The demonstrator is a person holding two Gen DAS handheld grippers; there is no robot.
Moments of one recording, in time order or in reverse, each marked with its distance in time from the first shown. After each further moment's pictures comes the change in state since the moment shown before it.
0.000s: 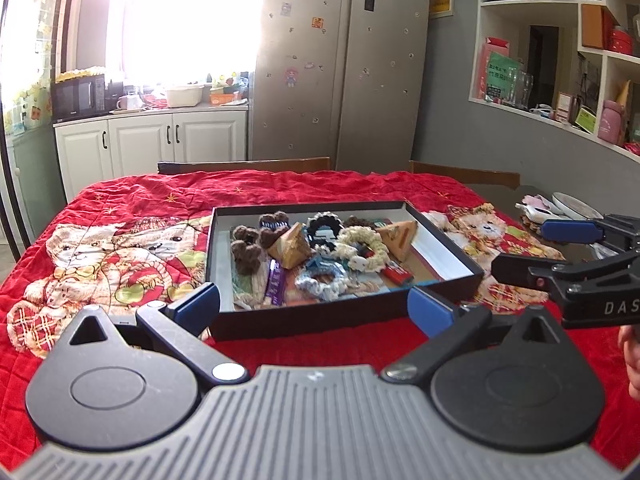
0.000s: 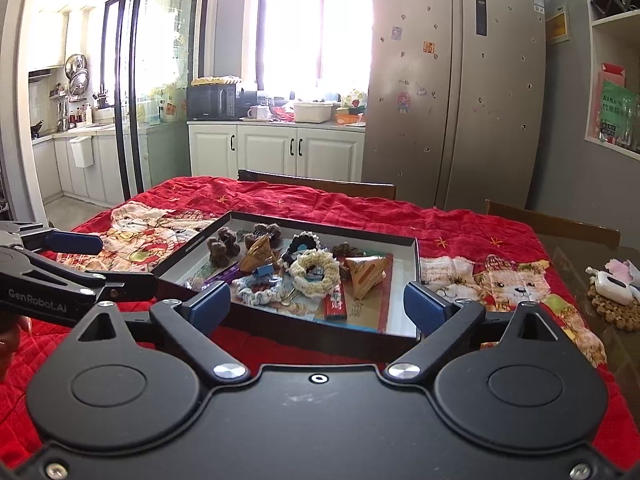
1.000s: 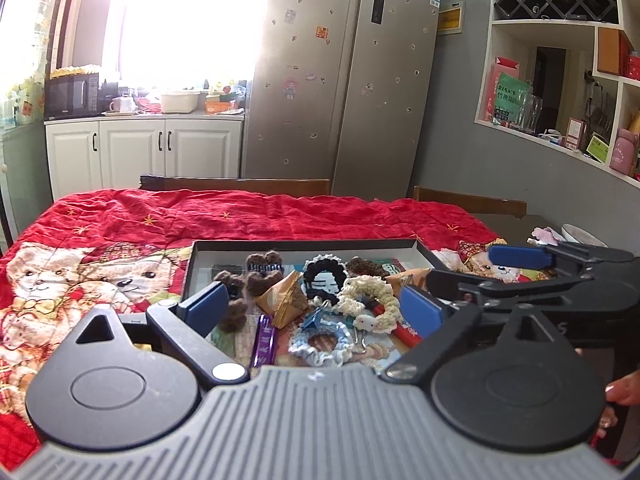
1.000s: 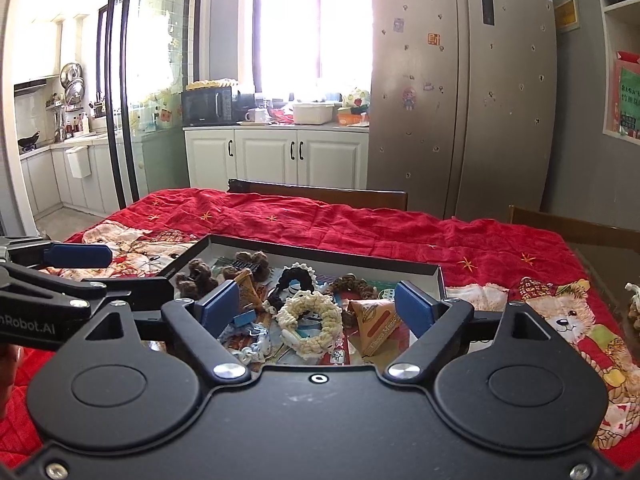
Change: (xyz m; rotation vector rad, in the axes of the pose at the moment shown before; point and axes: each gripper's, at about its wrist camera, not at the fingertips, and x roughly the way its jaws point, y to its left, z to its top) left arm 0.072 0.013 0.033 -0.049 -0.047 -0.019; right arm 0.117 -0.009 0.032 0.026 -0.009 0.016
